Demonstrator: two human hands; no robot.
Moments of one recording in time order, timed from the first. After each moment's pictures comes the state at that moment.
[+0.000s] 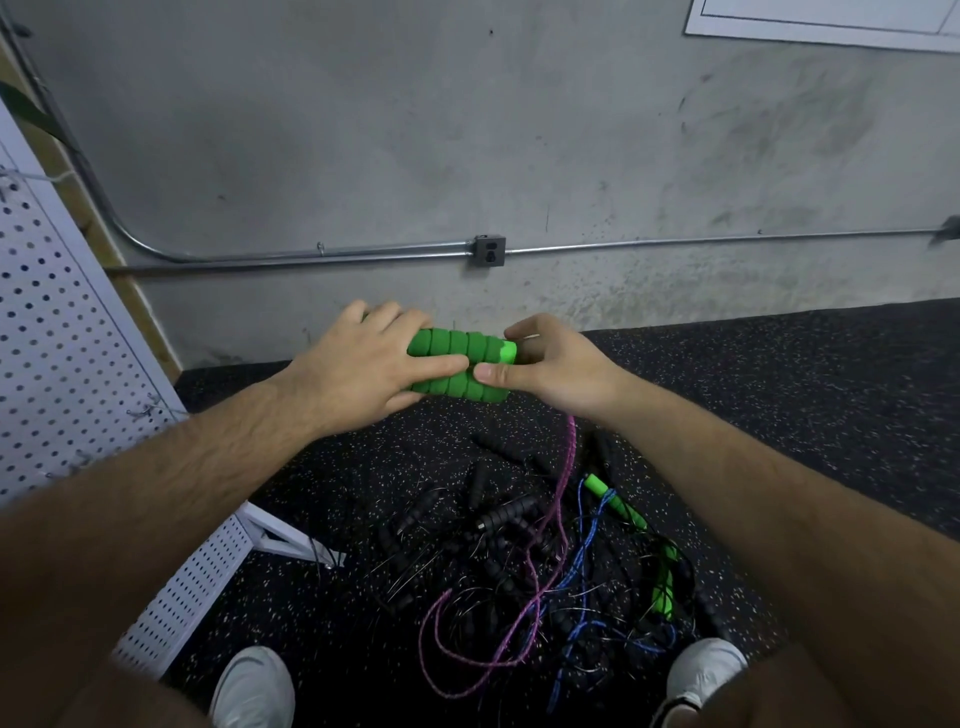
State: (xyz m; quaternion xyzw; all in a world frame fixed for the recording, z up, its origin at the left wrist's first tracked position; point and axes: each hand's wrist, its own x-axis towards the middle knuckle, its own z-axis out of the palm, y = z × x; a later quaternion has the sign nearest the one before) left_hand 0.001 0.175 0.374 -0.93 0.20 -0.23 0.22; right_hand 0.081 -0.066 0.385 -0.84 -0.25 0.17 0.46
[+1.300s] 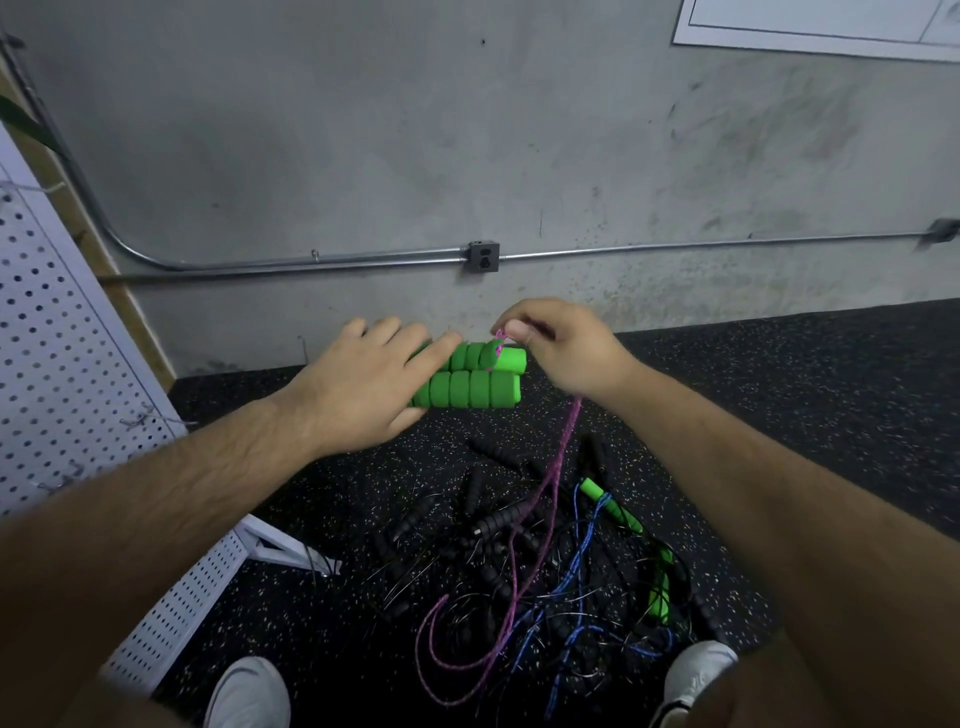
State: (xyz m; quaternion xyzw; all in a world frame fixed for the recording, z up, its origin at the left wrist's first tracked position) left_hand -0.008 0.159 0.372 -0.92 0.17 -0.27 0.23; right_hand 0.110 -0.072 0.387 -0.83 -0.40 -0.04 0.40
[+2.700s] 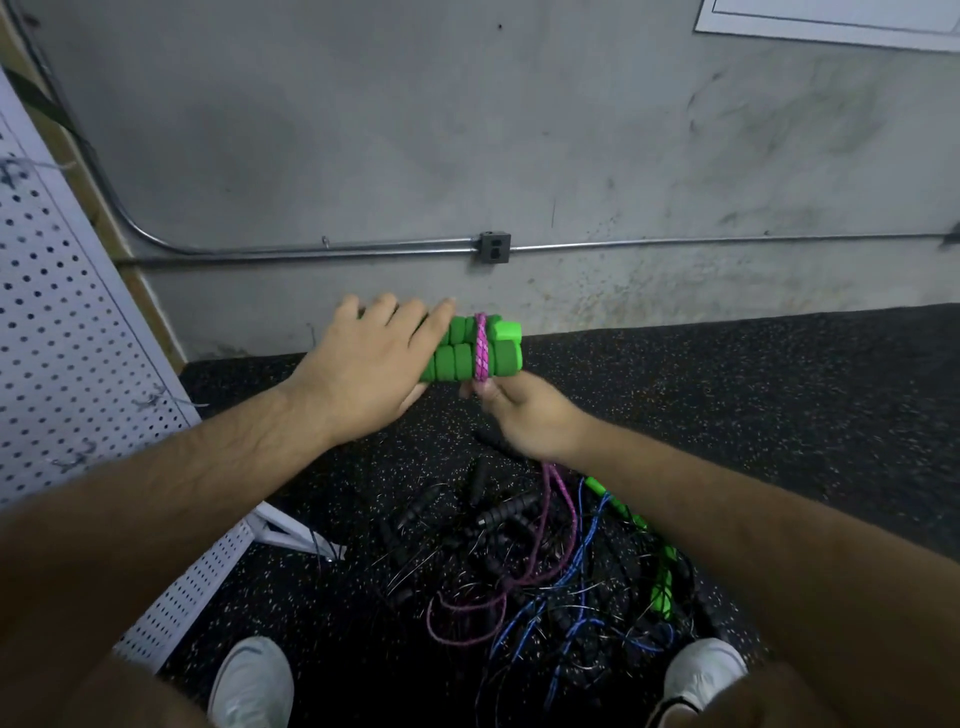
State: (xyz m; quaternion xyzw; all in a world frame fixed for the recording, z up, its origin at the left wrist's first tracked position) left_hand -0.018 0.151 0.379 -0.92 0.06 -0.24 0.30; right_hand 0.064 -0.048 0.338 -0.83 -0.38 0.14 0.39
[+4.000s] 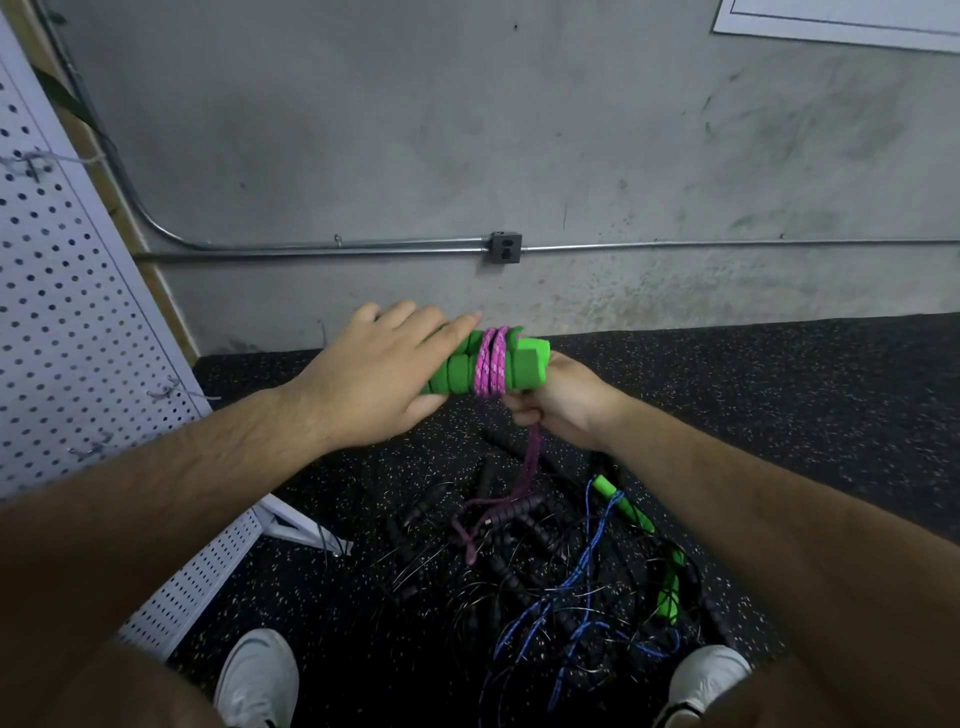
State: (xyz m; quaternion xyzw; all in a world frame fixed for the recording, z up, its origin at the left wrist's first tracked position) left_hand -0.027 0.152 0.375 -0.93 0.16 -0.30 0.16; right_hand 0.091 -0.042 0.339 -0.65 -0.24 0.31 0.65
